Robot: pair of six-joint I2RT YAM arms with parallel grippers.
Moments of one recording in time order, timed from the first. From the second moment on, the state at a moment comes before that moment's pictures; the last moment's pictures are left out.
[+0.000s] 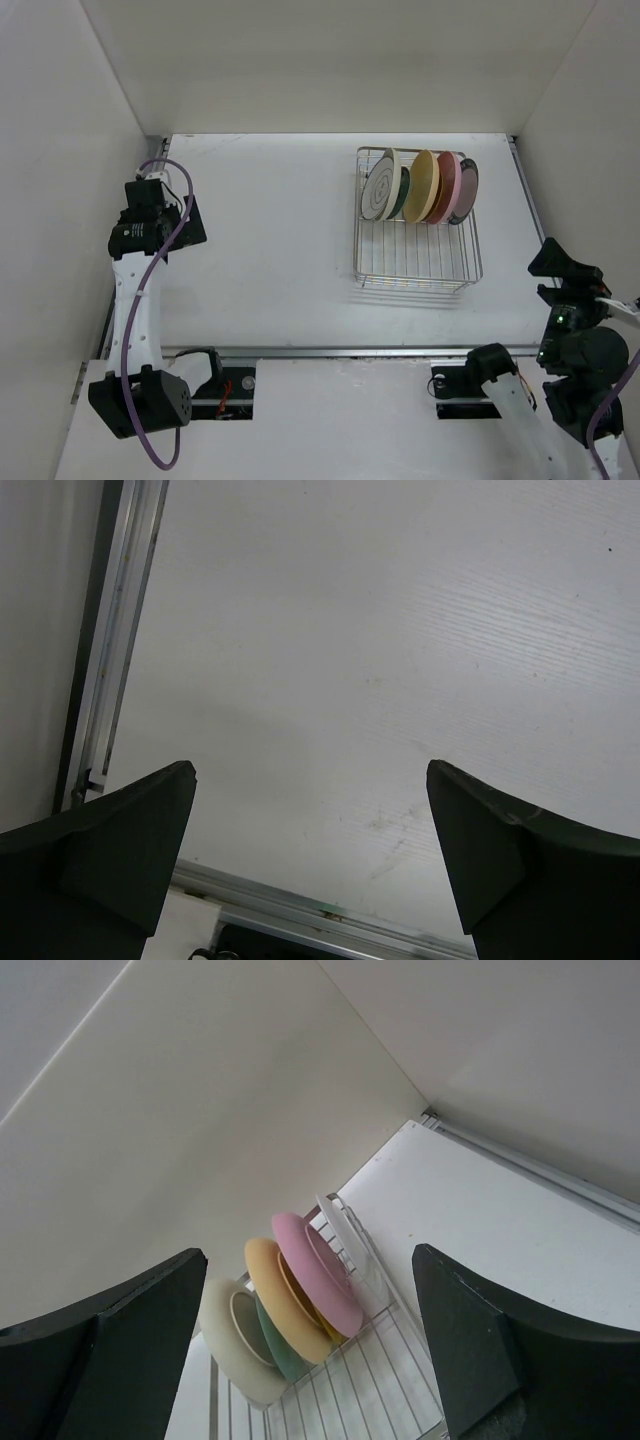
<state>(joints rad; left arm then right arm) 0.17 1.08 1.13 -0.90 -0.11 -0.08 0.29 0.08 0.82 -0.52 0.77 0.60</state>
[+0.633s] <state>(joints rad) 0.17 1.07 1.12 -0.89 -0.06 -0.06 0.29 1.14 1.23 -0.48 0.63 0.48</state>
